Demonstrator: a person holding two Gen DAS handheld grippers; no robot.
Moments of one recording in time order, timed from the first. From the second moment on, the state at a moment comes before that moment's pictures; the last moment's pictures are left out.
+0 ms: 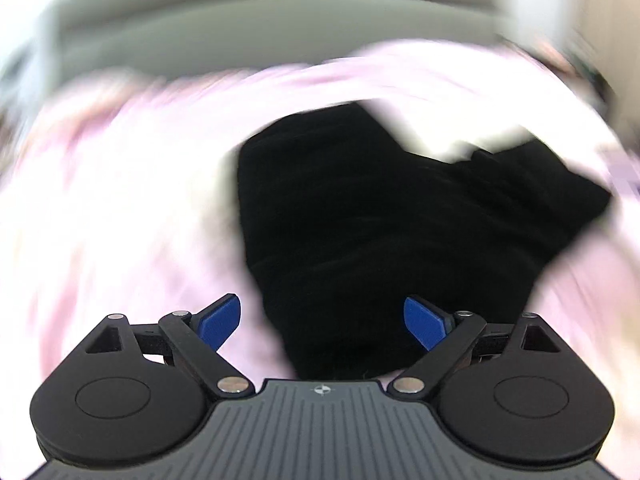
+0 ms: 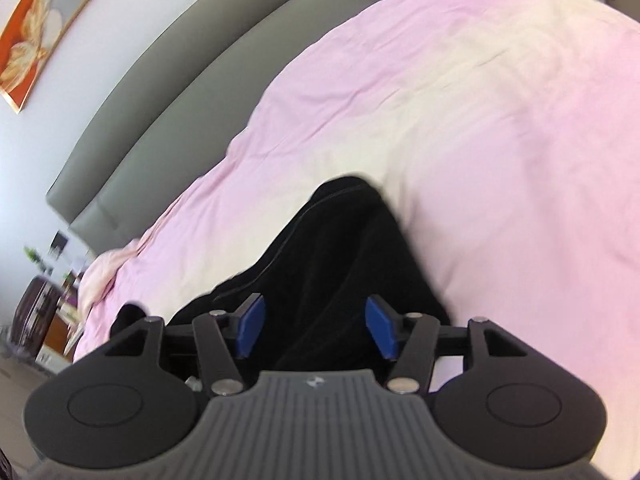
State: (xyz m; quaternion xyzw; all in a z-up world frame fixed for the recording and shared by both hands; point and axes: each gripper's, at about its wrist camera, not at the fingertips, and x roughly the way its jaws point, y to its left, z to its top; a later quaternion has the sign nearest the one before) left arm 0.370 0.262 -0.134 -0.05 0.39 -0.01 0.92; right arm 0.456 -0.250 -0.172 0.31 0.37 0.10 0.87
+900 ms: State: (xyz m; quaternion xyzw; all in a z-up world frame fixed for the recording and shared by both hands) left arm 0.390 0.301 -0.219 -0.51 0.33 0.00 0.79; right arm 0.492 -0.266 -0.242 0.44 0.40 0.11 0.80
